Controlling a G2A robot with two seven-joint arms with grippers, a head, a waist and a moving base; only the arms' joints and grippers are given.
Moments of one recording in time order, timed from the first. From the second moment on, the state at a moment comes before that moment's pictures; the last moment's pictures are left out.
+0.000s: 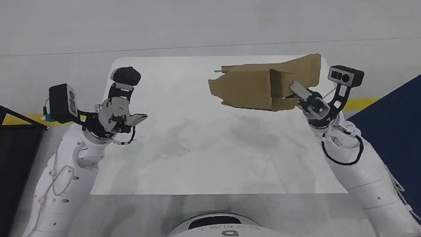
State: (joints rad) left arm 1.52 -0.98 -1.45 -1.78 0.96 -1.01 0.65; right arm -1.39 -0.95 1.29 -1.60 0.92 -1.00 0.89
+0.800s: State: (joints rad) left arm 1.52 -0.98 -1.43 -1.77 0.96 -1.01 0.67; right arm -1.37 -1.00 1.16 -1.43 1.77 -0.21 1.27
